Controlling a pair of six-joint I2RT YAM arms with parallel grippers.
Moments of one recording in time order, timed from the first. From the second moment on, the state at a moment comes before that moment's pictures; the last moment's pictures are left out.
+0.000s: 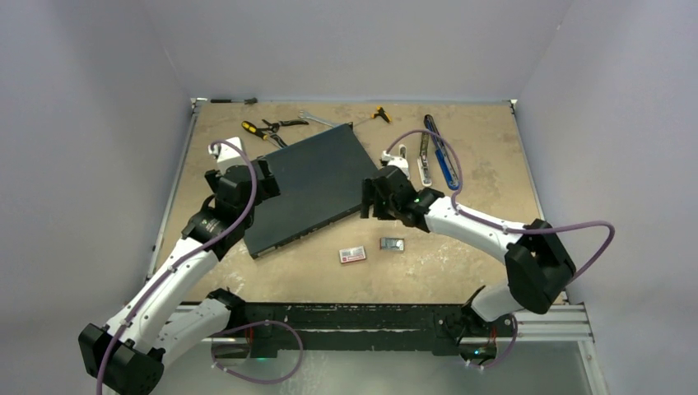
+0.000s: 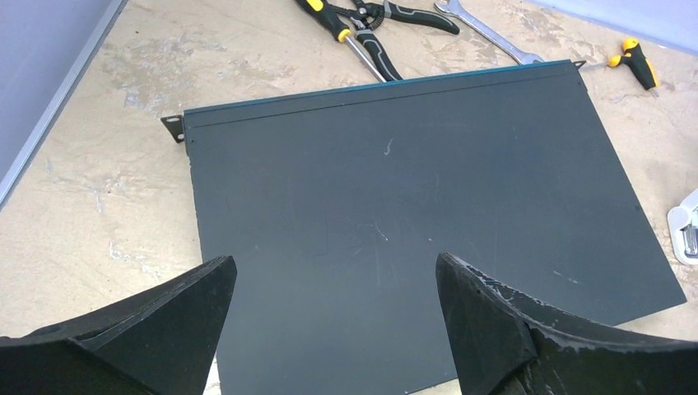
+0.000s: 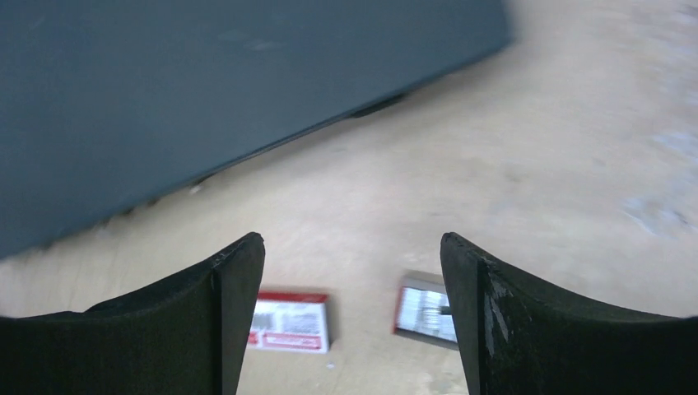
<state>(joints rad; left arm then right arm) -0.45 0.90 0.83 -0.41 -0.59 -0.45 0.79 1.49 0.98 -0.34 0.19 0.63</state>
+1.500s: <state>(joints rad) -0.45 0.91 0.82 -0.41 -0.54 -0.45 0.71 1.57 0.85 -0.51 0.28 0.80</state>
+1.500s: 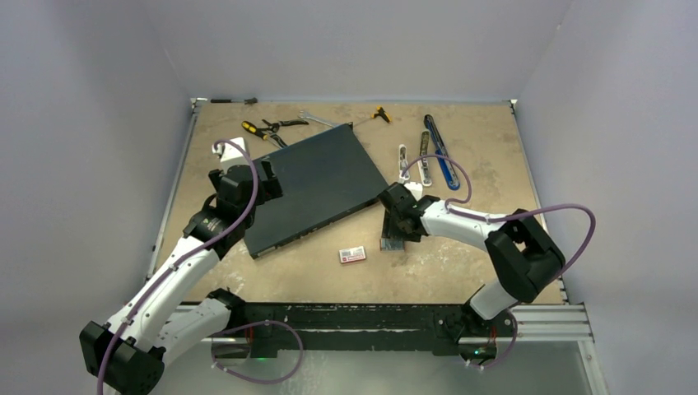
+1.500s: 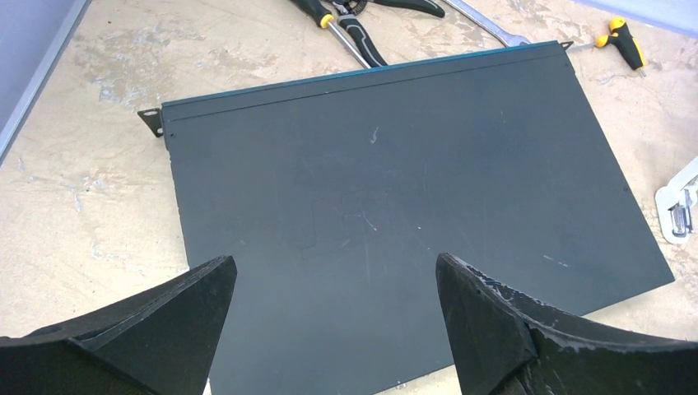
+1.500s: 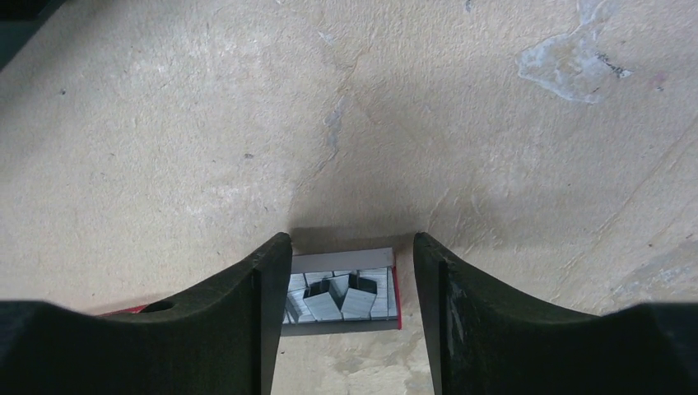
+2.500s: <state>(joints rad) -0.75 0.97 0.67 -0.42 -0.30 -0.72 0.71 1.52 0.80 -0.44 0.15 0.85</state>
